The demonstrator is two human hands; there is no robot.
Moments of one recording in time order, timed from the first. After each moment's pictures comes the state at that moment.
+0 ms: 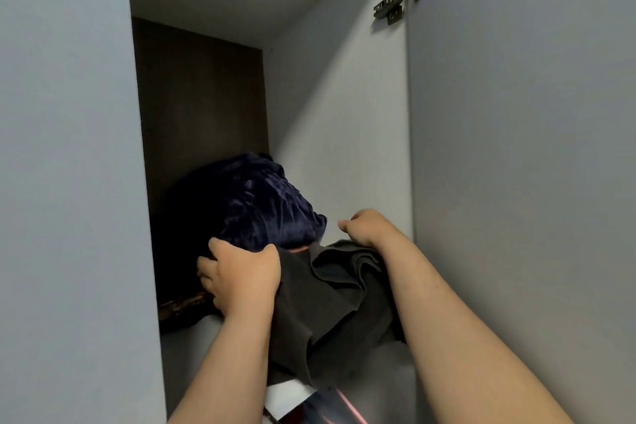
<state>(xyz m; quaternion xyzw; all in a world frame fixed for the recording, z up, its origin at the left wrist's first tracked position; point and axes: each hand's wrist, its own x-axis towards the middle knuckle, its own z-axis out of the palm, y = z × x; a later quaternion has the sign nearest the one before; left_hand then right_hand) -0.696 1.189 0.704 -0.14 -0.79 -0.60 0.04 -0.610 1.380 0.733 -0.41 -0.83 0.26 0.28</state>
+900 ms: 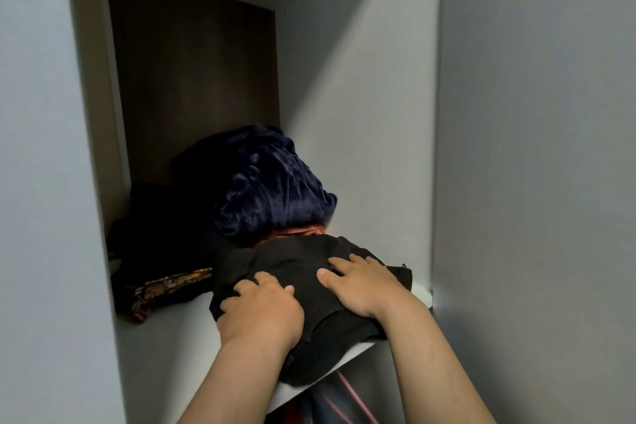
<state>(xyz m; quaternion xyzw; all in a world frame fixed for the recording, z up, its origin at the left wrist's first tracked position) -0.692 1.202 0.640 -0.27 -0.95 -0.18 0.00 -0.613 1.353 0.635 -0.34 -0.92 0.16 0.11</state>
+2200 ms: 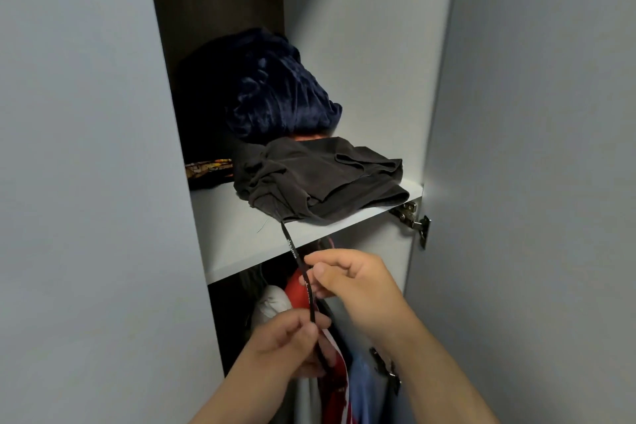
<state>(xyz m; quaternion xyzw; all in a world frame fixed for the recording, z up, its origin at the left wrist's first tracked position) -0.611 1.061 0.508 -0.34 -0.59 -0.62 -0.40 -0.526 1.193 0.542 -0.15 -0.70 0.62 0.32</state>
